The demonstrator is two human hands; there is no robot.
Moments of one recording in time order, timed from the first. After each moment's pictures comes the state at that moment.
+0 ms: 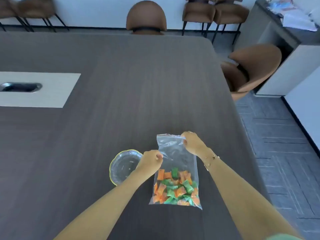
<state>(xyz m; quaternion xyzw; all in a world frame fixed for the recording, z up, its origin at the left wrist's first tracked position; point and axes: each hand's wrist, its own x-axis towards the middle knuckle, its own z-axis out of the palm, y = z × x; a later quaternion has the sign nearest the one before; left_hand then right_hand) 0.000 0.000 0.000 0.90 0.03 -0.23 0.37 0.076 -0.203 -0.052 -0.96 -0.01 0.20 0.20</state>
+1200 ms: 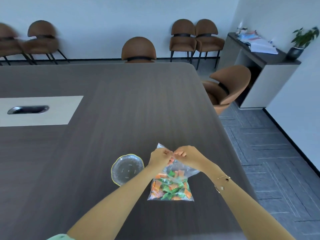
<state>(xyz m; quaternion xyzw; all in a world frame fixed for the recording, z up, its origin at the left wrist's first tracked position) -0.047 -0.048 0.058 0.82 0.07 -0.20 0.54 -0.056 -0.198 0.066 -0.93 -0.03 0.14 0.35</state>
